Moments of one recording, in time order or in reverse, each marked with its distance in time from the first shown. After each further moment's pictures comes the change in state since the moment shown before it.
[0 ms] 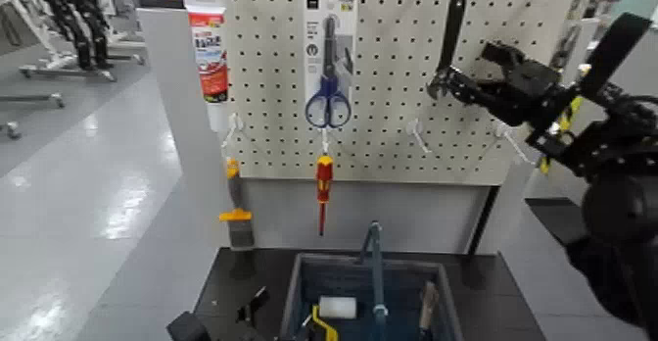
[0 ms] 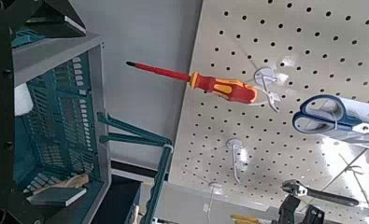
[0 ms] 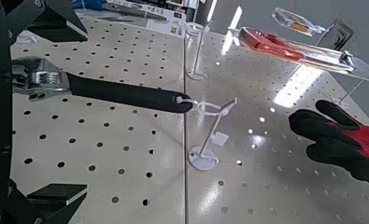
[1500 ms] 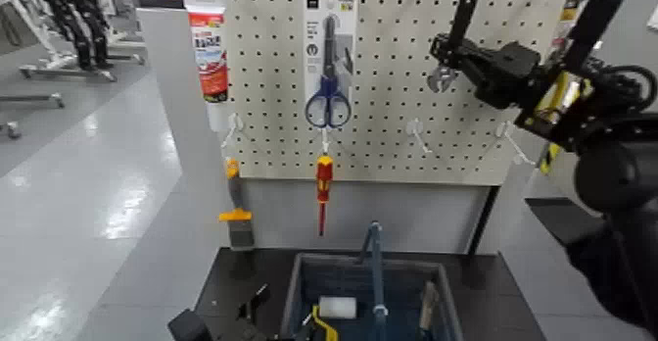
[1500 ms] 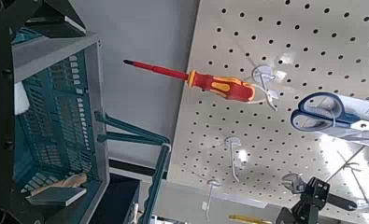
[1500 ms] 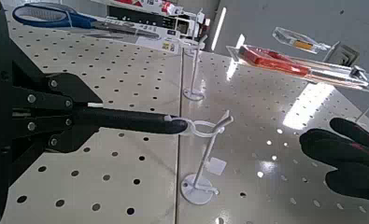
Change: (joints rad) left arm -0.011 0.000 -0.003 0.010 0.002 -0.008 -0.010; right arm -0.101 -0.017 0.058 0.048 -0.020 0.070 0.066
